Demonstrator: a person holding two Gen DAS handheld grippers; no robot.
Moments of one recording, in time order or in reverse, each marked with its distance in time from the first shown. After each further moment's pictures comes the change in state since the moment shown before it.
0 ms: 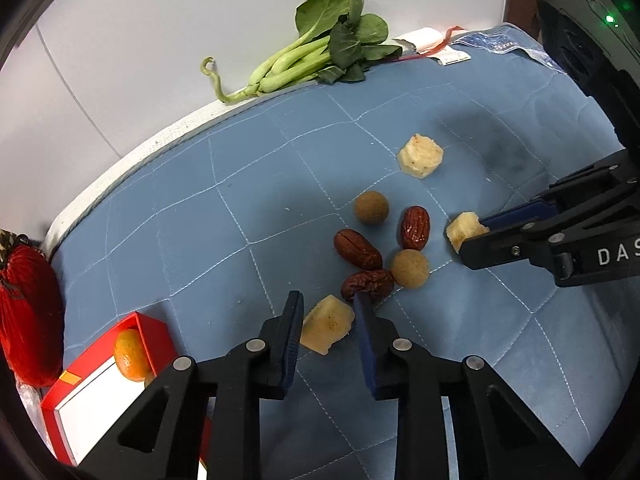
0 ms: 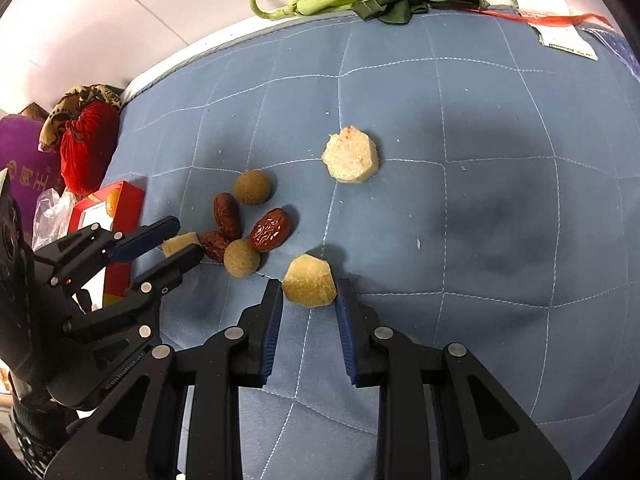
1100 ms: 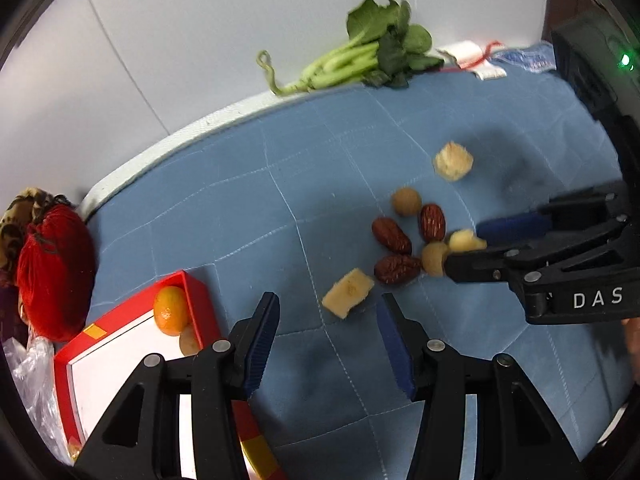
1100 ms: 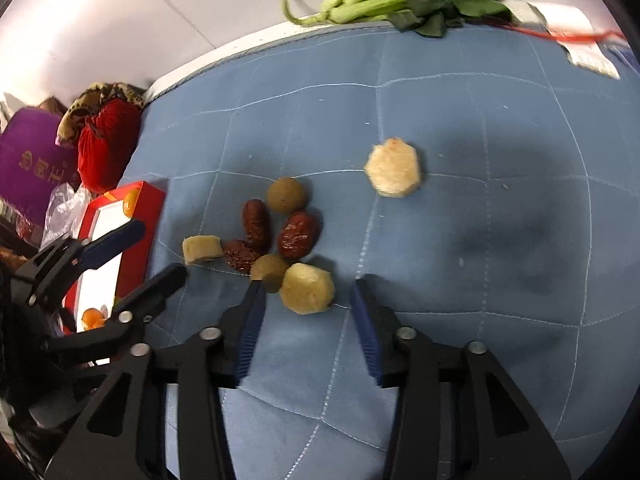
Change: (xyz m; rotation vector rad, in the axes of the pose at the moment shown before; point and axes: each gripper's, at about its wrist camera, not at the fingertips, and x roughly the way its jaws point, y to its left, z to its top) left arm -0.018 0.008 -0.014 -0.094 0.000 0.106; right arm 0.010 0.024 0.001 -0.088 -0.062 0.022
